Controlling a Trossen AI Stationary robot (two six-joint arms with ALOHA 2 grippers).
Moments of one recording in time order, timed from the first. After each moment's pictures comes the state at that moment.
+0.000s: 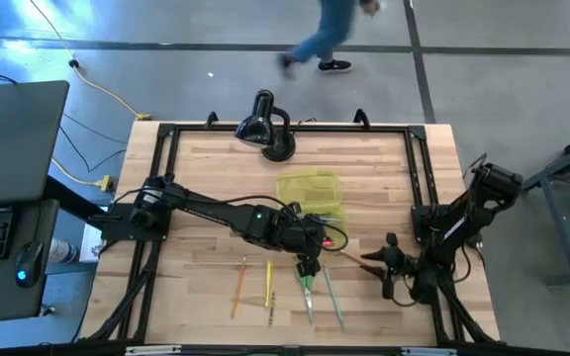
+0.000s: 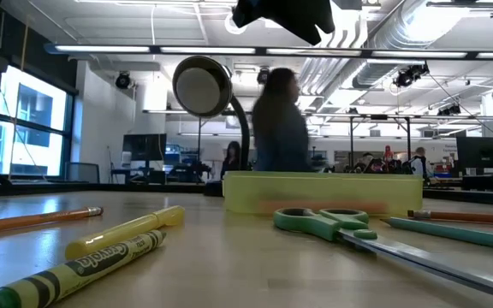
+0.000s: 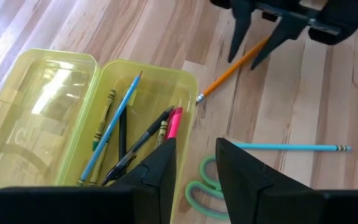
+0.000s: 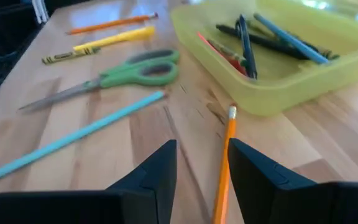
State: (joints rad) left arm -0.28 2.02 1.95 -0.86 -0.35 -0.48; right arm 1.08 1.53 0.27 0.33 1.04 1.10
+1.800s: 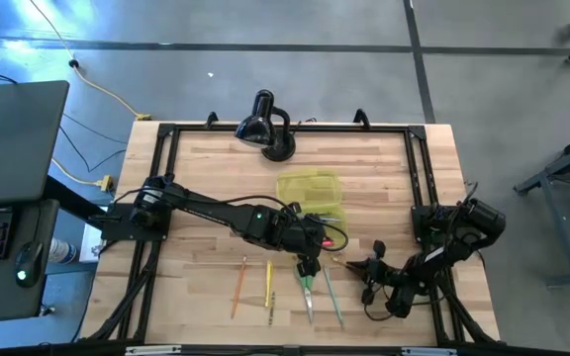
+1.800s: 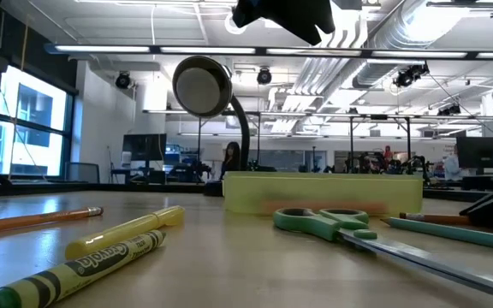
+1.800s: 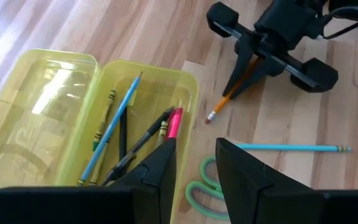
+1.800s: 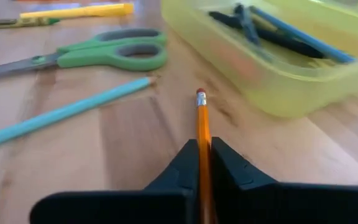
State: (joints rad) left arm -0.28 2.02 1.95 -0.85 -0.35 -0.48; right arm 0.98 1.92 0.46 0.37 1.03 1.06
